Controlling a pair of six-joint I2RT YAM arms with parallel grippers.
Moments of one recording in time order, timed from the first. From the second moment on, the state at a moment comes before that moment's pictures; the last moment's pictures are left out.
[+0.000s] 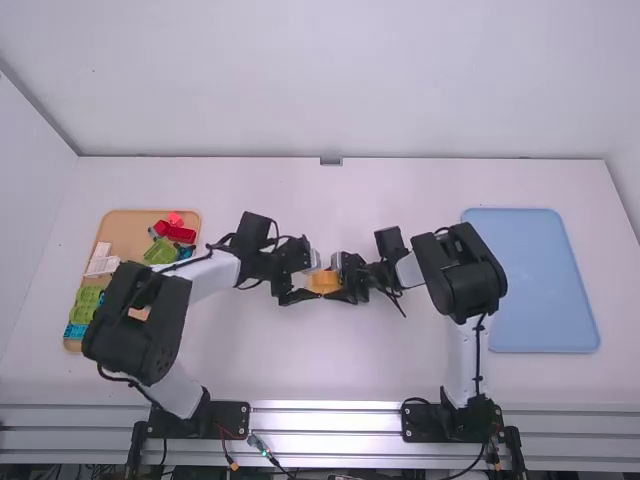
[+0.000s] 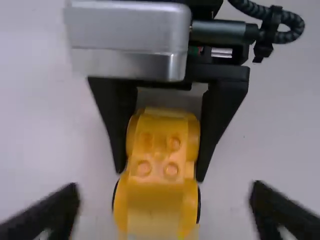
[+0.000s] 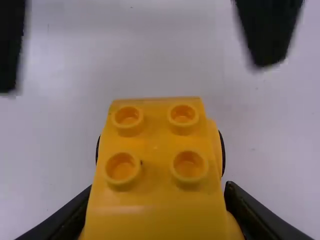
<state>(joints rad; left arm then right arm) -0.24 1.68 0.81 -0.20 0.75 0.95 0.33 2.18 0.85 0.29 -1.06 -0.97</state>
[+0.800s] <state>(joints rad) 0.09 1.58 0.56 0.50 0.28 0.09 0.07 1.81 1.00 -0.18 -0.71 -0.71</state>
